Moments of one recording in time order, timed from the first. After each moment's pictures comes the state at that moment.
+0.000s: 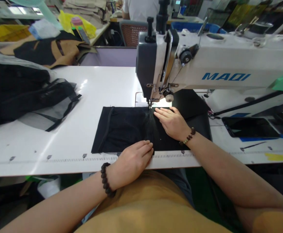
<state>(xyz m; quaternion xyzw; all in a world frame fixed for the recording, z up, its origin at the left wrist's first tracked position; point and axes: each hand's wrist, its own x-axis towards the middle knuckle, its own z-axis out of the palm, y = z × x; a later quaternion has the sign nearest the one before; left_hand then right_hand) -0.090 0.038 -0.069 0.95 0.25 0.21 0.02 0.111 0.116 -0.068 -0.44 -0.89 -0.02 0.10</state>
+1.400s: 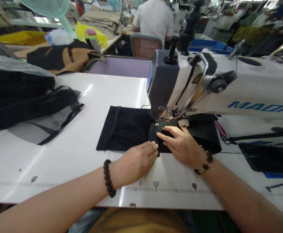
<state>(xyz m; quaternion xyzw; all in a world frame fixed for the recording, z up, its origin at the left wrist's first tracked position) -0.090 0.102 -0.066 0.95 0.24 0.18 0.02 0.110 0.126 -0.061 -0.40 -0.91 -0.01 0.12</state>
